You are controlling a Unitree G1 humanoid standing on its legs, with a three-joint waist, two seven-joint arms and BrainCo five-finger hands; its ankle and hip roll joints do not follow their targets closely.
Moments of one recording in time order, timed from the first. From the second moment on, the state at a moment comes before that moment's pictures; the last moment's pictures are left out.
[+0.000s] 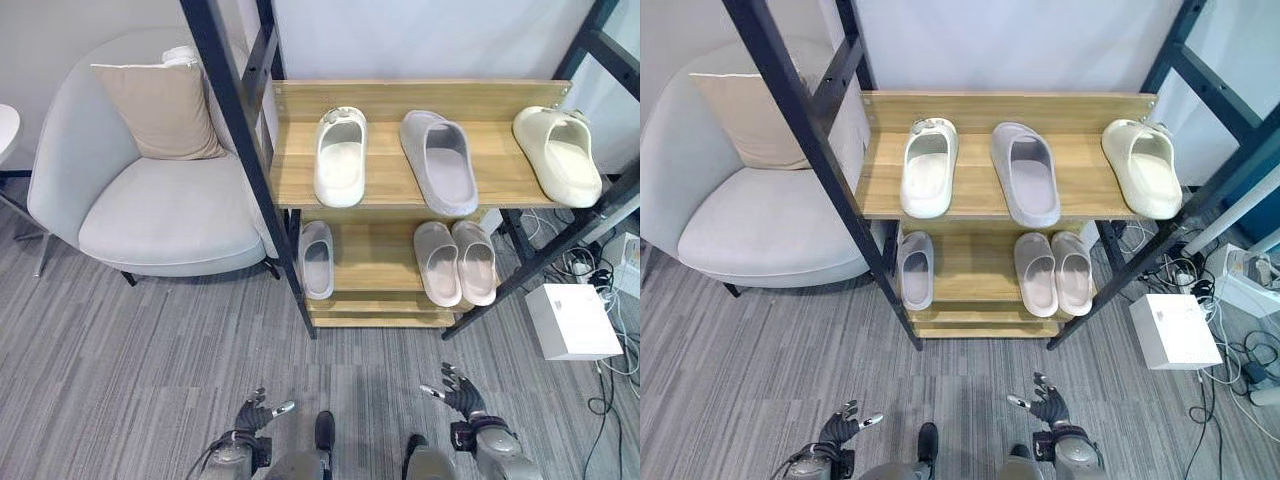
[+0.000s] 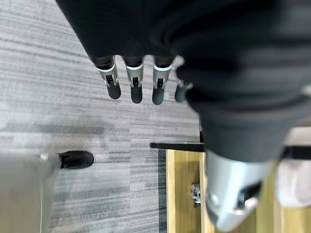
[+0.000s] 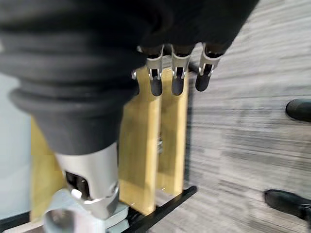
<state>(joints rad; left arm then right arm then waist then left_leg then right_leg) -0.02 0.22 -0.27 0.99 -0.33 -0.12 0.12 0.01 -0.26 0.24 0.71 0.29 -0.12 -0.08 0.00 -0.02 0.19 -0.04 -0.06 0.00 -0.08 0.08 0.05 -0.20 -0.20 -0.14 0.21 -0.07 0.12</state>
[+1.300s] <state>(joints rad) 0.03 0.19 -0.27 0.96 -0.29 -0.10 0.11 0.22 -0.45 0.19 0.23 0.12 -0.12 -0.03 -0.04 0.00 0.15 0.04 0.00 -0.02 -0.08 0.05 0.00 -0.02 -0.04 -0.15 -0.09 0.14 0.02</state>
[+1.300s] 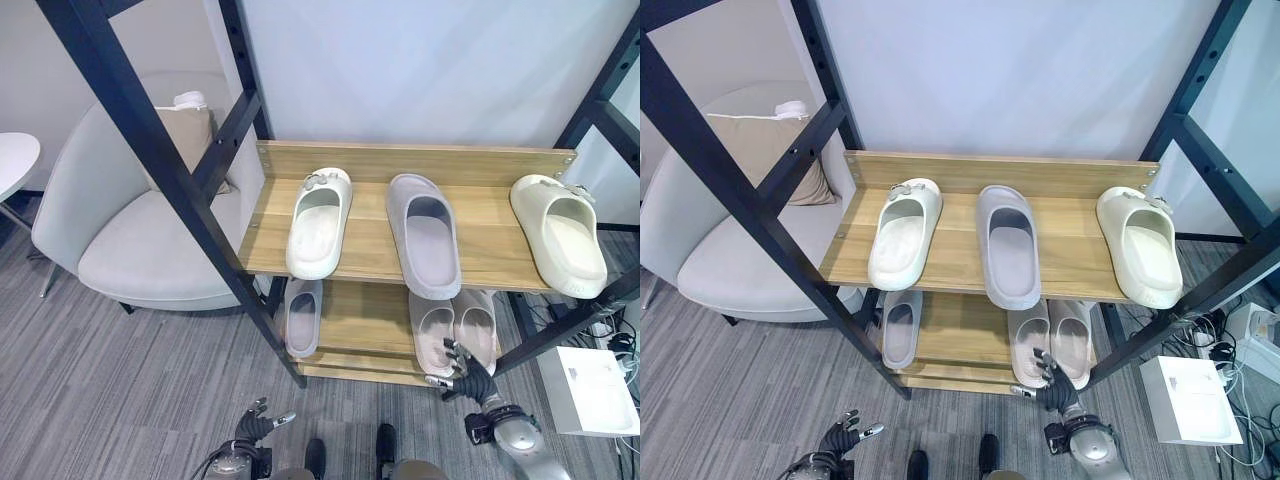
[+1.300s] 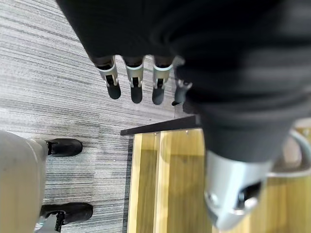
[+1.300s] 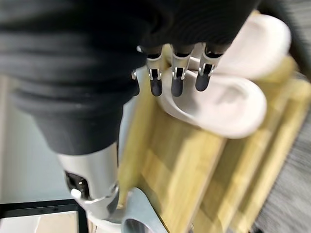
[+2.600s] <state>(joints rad) 0.10 0.18 -0.27 0.98 -0.27 -0.12 0.05 -0.15 -0.83 0.00 -0.19 -0.15 -0.20 -0.12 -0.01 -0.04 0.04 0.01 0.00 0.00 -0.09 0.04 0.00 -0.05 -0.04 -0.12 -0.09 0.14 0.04</state>
